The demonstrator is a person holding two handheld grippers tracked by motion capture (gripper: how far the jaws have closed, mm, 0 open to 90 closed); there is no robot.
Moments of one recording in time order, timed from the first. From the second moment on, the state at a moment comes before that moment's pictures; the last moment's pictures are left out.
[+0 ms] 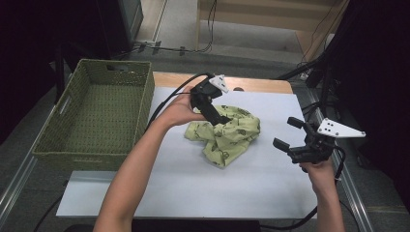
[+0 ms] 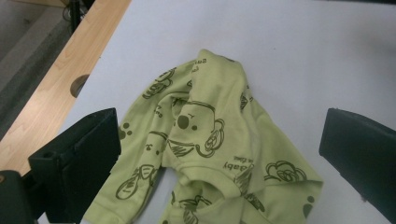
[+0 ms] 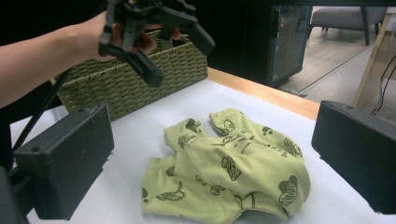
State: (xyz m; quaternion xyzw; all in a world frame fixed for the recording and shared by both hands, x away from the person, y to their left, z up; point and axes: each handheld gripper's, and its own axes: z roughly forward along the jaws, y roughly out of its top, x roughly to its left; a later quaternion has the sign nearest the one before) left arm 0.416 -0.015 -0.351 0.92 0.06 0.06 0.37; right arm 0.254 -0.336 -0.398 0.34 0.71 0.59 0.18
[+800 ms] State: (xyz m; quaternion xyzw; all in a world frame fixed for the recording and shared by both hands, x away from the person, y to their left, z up) left arm 0.386 0.108 -0.343 0.87 0.15 0.08 0.46; right arm 0.258 -0.335 -0.403 0.34 0.72 0.58 0.18
